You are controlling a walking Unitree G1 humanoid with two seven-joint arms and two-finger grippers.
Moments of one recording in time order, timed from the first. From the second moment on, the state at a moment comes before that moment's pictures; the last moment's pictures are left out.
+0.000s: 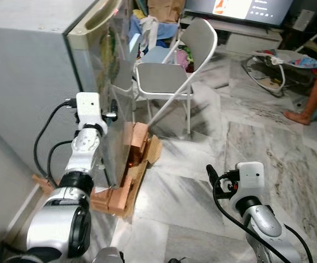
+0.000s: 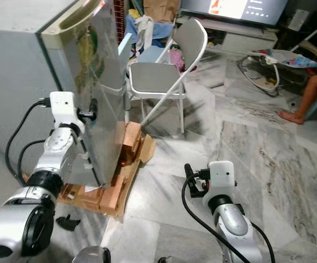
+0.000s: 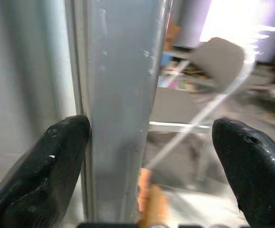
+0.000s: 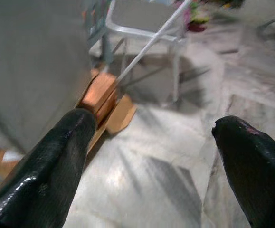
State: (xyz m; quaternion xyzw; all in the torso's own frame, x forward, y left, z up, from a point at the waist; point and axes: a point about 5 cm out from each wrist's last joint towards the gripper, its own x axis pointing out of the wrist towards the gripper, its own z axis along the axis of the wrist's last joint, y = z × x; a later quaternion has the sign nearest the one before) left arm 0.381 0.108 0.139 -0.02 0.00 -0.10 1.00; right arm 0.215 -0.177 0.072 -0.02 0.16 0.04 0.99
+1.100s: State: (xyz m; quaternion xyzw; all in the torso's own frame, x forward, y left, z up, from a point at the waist) left arm 0.355 0.102 0.144 0.02 -0.10 -0.19 0.98; right arm 0.234 -0.158 0.073 0.01 0.14 0.07 0.99
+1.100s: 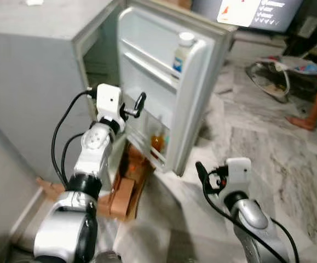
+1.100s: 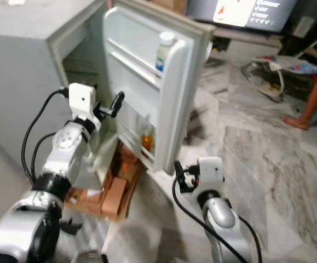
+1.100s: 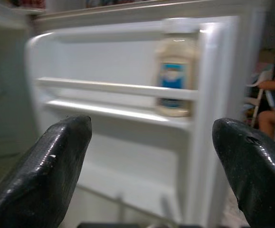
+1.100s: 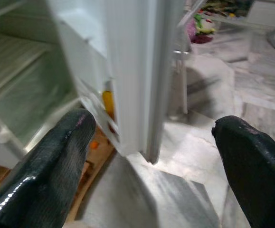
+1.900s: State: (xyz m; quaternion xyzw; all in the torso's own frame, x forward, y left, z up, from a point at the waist) left arm 0.356 0.108 0.140 0.03 -0.08 -0.15 0.98; right arm 0.243 -0.148 0.069 0.02 0.13 0.08 0.99
